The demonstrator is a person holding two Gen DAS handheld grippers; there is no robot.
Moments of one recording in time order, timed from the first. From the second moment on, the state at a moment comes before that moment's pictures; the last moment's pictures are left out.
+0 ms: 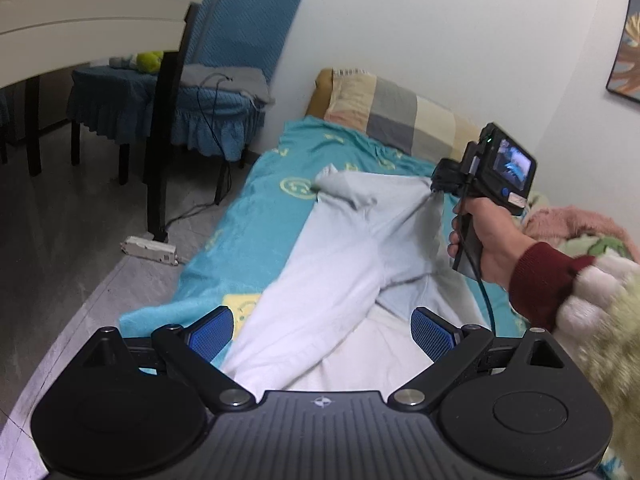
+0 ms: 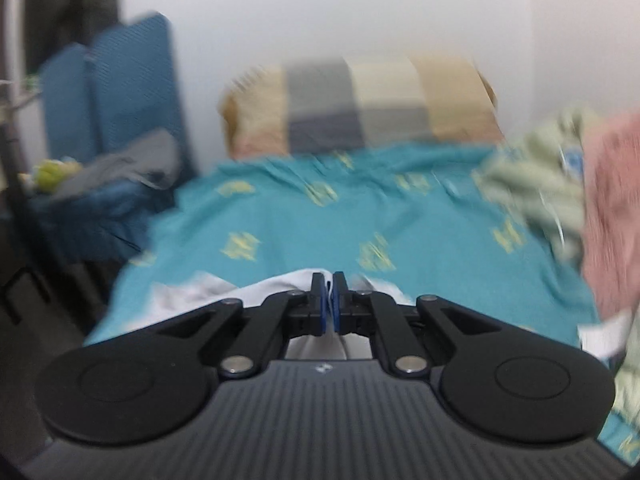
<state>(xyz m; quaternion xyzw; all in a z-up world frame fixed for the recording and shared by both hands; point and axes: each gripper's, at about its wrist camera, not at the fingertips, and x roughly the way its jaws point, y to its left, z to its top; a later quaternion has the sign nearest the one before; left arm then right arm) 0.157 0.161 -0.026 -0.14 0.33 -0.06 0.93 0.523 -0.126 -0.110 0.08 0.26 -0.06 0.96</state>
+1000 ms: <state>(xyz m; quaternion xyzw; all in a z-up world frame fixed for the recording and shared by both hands) 0.150 0.097 -0.033 0.00 0.33 -0.05 0.94 0.142 -0.167 -0.041 0.18 0.29 0.06 0.94</state>
